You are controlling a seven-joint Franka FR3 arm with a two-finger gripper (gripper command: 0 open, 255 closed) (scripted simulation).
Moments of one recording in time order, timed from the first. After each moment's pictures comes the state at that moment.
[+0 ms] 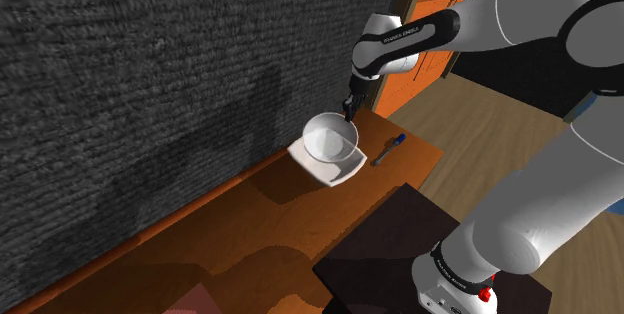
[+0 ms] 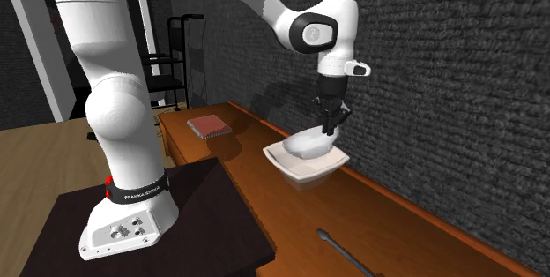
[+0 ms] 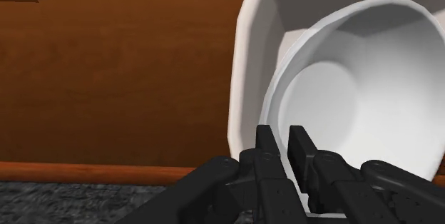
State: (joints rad) arm 0.00 -0.03 -0.24 -2.28 0.04 2.26 -0.39
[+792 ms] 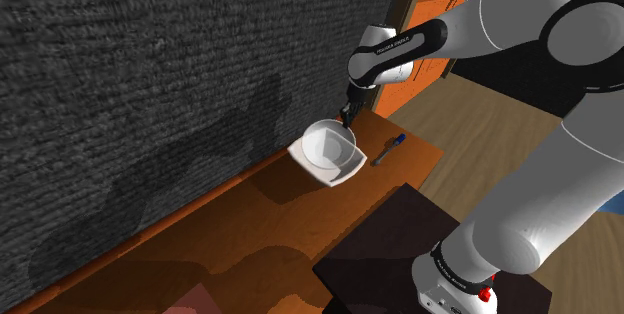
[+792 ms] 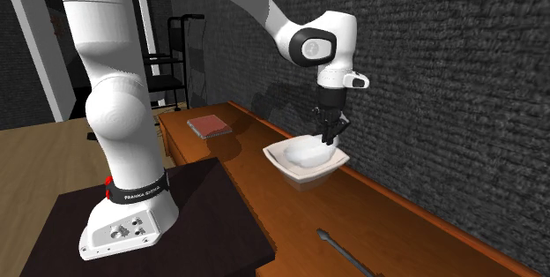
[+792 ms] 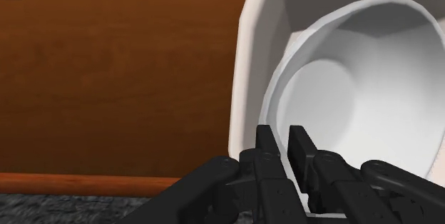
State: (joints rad) arm 0.00 0.02 -0.24 -2.31 0.06 2.34 -0.41
